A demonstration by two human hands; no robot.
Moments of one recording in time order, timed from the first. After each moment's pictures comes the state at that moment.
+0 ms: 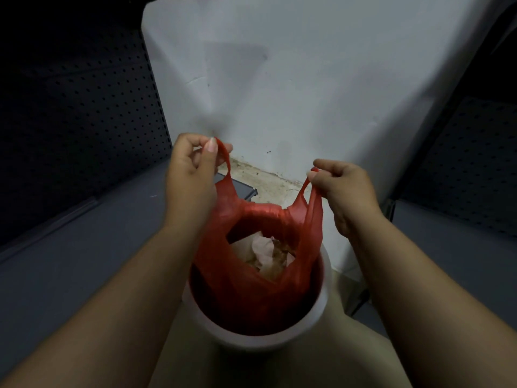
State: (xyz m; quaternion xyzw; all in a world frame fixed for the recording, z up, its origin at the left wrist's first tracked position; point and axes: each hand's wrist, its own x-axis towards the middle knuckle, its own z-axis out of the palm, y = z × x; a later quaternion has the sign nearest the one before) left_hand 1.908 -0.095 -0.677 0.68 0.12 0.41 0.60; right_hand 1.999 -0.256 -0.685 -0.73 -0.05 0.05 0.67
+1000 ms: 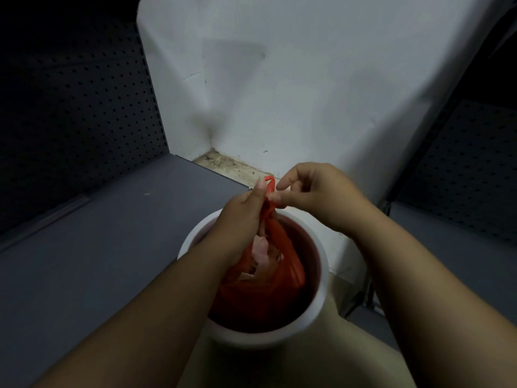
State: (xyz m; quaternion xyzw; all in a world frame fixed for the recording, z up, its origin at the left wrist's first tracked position) left_hand 1.915 -0.134 -0.707 0.76 0.17 0.10 0.61; right_hand 1.983 -0.254 -0.665 -0.84 -0.32 0.08 0.43
